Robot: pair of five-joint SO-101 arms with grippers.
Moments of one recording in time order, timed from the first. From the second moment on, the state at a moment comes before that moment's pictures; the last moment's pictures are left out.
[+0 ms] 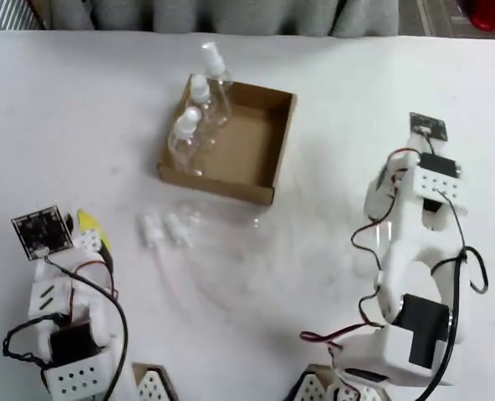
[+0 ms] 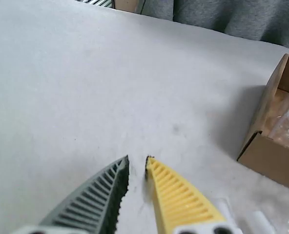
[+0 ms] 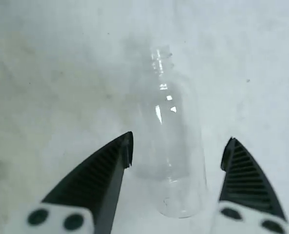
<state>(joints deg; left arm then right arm) -23.1 -104.0 96.6 43.8 5.6 15.2 -2.2 20.2 71.1 1.8</state>
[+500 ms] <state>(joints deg) -23.1 -104.0 96.6 43.8 5.6 13.7 -2.2 24.4 63.0 -1.2</state>
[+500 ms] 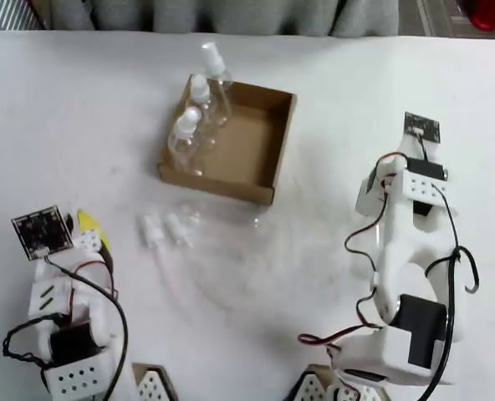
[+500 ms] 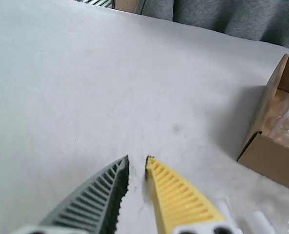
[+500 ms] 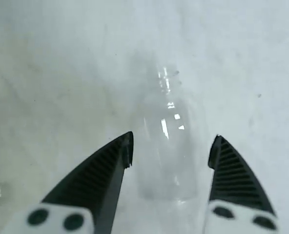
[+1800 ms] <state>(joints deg) -22.5 -104.0 96.6 43.8 5.6 12.7 4.9 26.6 57.9 3.3</state>
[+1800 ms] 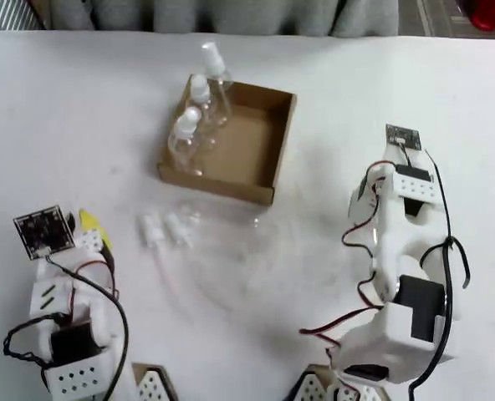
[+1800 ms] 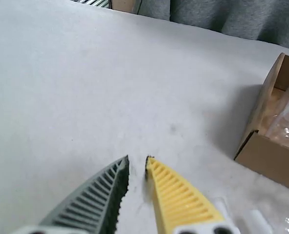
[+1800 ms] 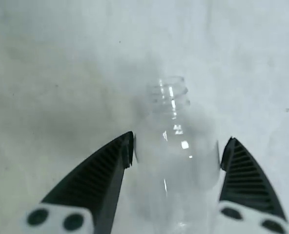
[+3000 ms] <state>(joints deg) -22.5 -104.0 96.6 43.8 5.6 12.8 2.8 26.0 57.3 3.6</state>
